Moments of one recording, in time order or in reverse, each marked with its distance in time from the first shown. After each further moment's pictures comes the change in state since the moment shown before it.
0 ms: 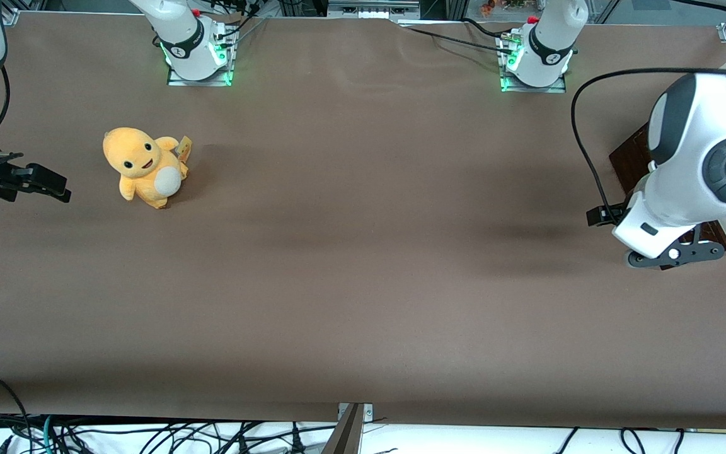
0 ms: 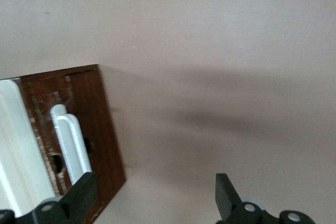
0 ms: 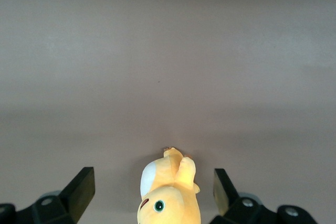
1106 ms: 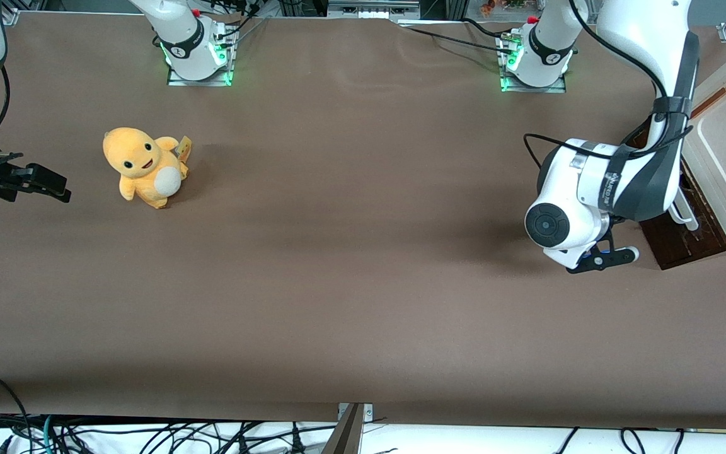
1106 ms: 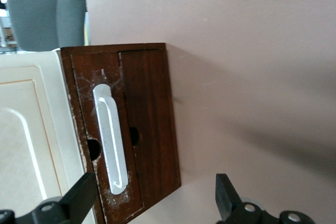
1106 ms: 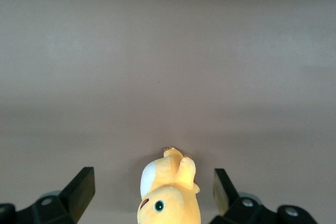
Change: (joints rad) arm -0.077 0.124 -0.047 -0.230 0.394 0.000 -0.365
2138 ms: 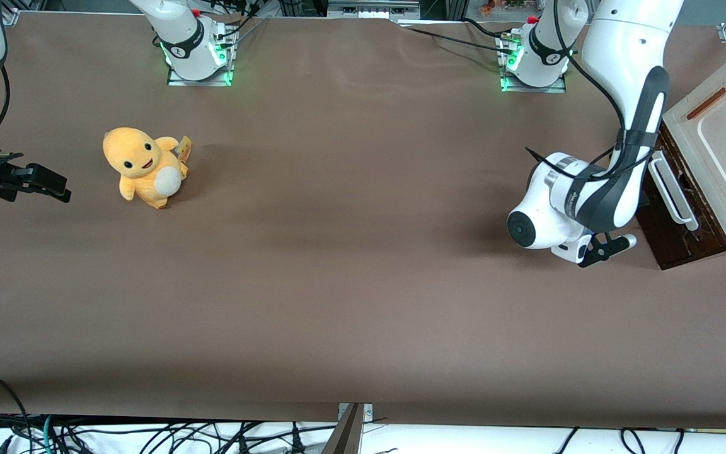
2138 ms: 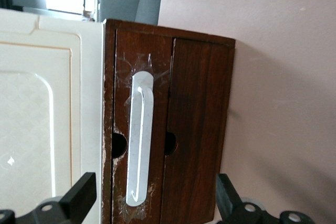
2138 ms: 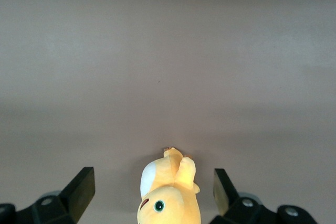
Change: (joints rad) arm 0.012 0.062 0.001 -0.155 0.225 -0.032 -0.334
